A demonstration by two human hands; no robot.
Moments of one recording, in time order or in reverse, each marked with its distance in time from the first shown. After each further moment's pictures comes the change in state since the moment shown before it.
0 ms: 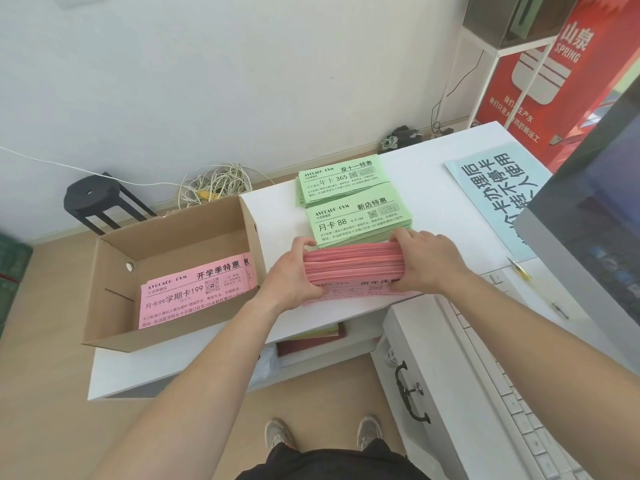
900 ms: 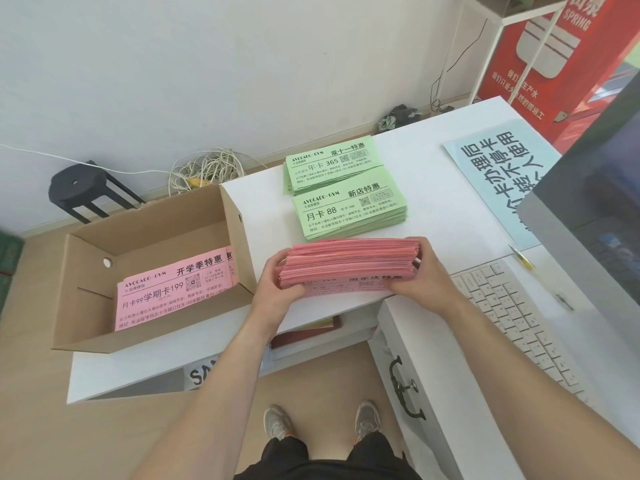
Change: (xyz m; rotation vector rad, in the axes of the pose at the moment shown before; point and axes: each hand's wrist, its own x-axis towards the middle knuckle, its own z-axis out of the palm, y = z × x) left_hand -0.018 -0.031 0.048 -0.774 0.168 -0.241; right_hand -0.030 0.012 0.060 1.146 0.025 0.298
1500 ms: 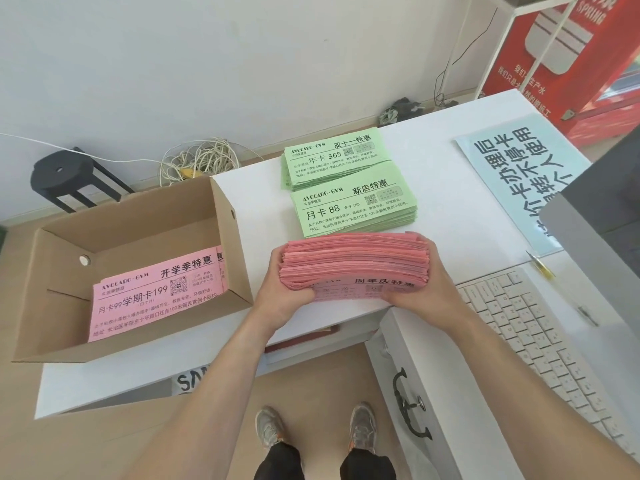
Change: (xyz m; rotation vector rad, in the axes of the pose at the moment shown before) left_hand 0.017 0.008 0.009 0.076 -0.116 0.072; right_hand 0.006 0.013 0.011 0.061 -0.025 -0.097
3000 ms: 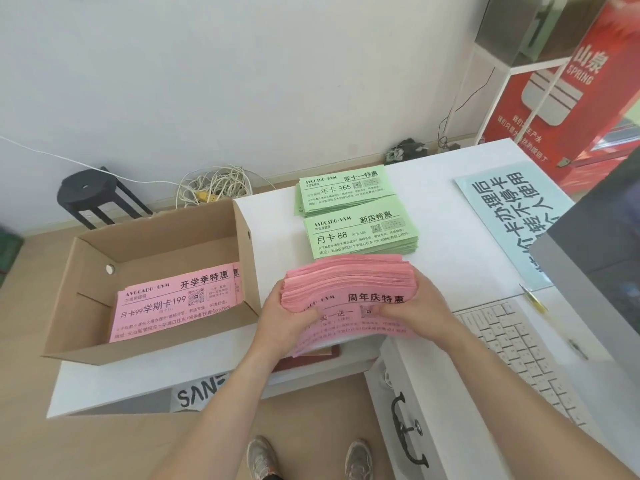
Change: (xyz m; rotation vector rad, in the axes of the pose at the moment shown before) left_hand -0.024 -0.002 -0.001 0.094 0.205 -0.084; right_hand 0.004 -0.036 0.006 -0.103 -0.073 0.125
